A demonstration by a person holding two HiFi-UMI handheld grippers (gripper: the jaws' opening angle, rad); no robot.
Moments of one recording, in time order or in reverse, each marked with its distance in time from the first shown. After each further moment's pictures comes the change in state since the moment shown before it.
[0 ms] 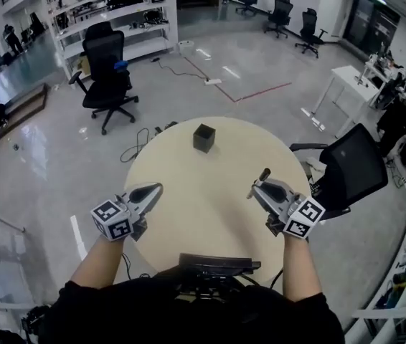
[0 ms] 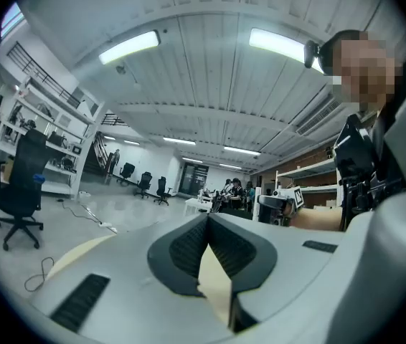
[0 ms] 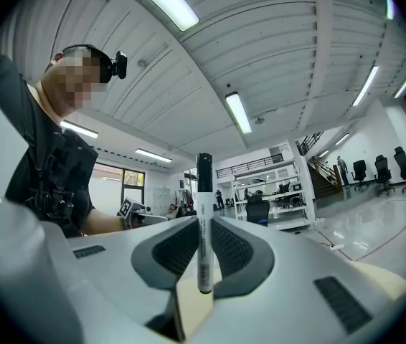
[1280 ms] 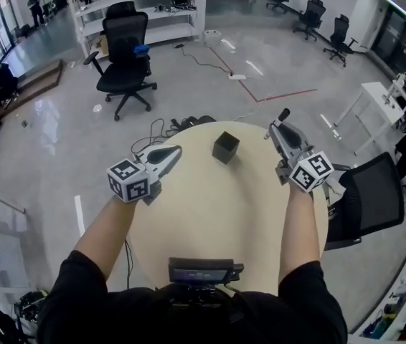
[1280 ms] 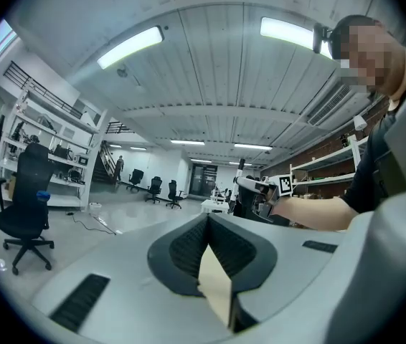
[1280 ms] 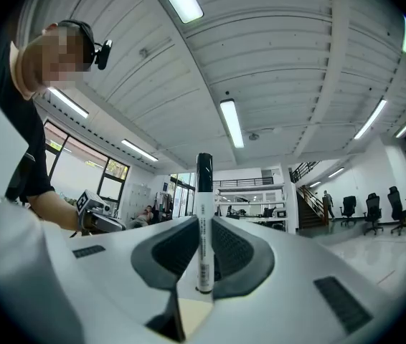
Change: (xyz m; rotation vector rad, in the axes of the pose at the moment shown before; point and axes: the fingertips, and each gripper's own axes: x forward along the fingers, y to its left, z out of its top) left arm 0.095 0.153 0.037 0.052 0.006 0.065; right arm 0.163 -0.206 0.053 -0.177 -0.083 -0.111
